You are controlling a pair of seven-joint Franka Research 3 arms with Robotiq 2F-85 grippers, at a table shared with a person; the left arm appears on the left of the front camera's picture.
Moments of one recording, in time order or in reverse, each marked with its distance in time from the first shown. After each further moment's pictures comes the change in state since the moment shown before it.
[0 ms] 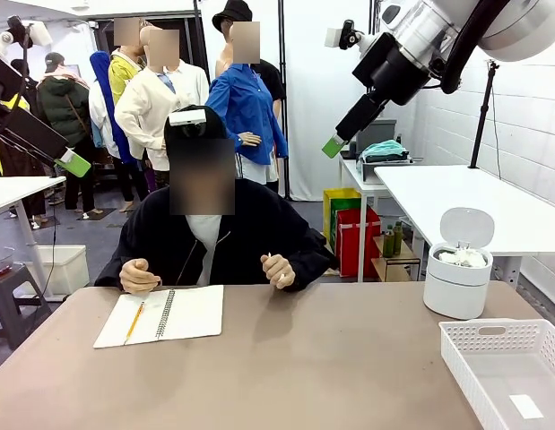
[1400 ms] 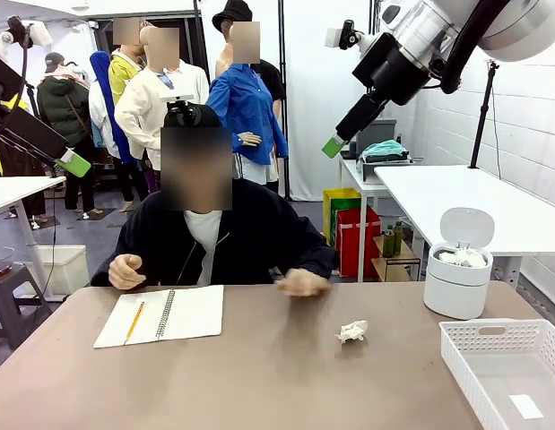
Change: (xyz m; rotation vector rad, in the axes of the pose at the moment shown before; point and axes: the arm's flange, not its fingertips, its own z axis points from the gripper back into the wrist) left arm 0.000 0.000 0.000 0.000 0.000 0.000; right arm 0.000 0.000 0.000 0.000 0.000 0.000
